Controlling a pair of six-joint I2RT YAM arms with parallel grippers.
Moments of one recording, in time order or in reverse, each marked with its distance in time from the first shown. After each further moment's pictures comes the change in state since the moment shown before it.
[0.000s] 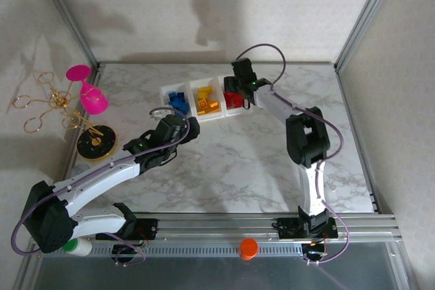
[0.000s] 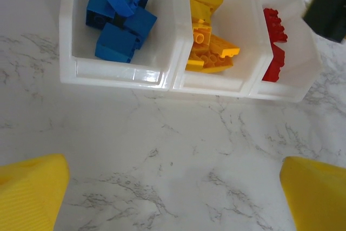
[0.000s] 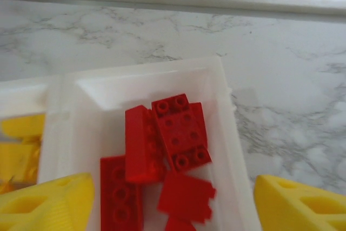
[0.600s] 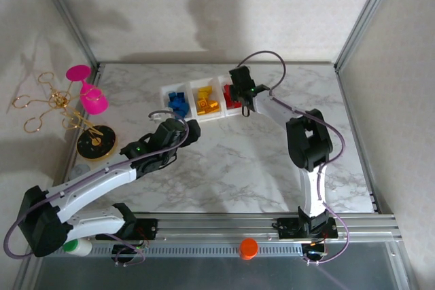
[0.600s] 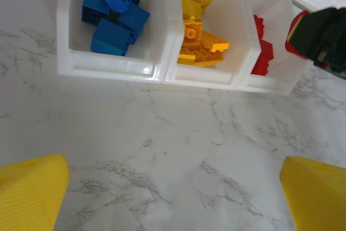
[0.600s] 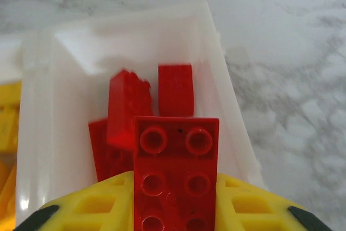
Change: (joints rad) left arm -0.048 -0.032 0.000 -0.043 -0.019 -0.037; right arm 0.030 0.053 -0.010 -0.018 0.055 0.068
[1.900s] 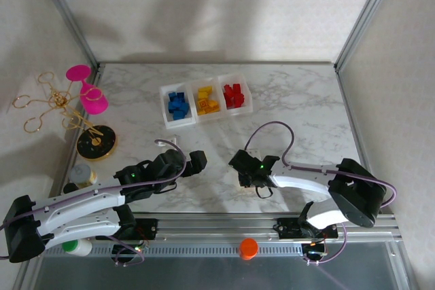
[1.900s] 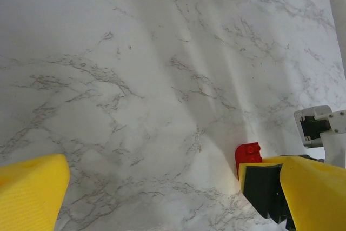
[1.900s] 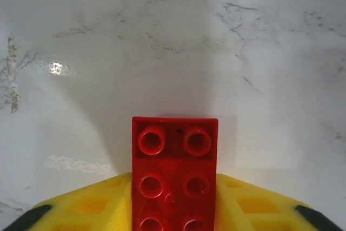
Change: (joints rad) left arm -0.246 -0.222 -0.239 0.023 0.095 -0.129; right arm 0.478 -0.687 -0.982 -0.204 -0.051 0.506
